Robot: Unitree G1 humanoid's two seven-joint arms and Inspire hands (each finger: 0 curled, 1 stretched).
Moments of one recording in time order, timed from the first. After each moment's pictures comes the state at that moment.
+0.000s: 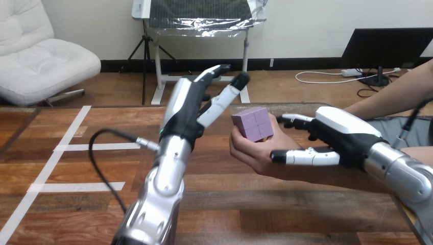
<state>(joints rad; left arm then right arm) -0.45 0.03 -0.18 0.42 0.33 -0.04 0.13 -0.34 -0.66 0.22 0.26 -0.43 -0.16 0.37</state>
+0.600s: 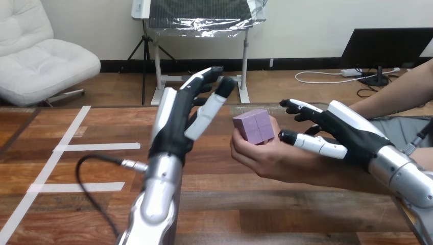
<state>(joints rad) -0.25 0.03 -0.17 0.20 0.28 -0.12 0.13 -0.30 -0.61 0.13 0.29 -0.24 -0.19 0.35</state>
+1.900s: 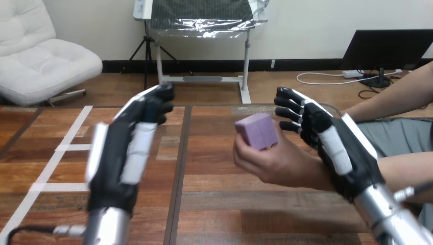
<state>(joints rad) 0.25 0.05 -0.06 -0.37 0.06 -0.13 0.01 -0.01 -0.33 0.02 0.05 0.23 -0.25 0.33</state>
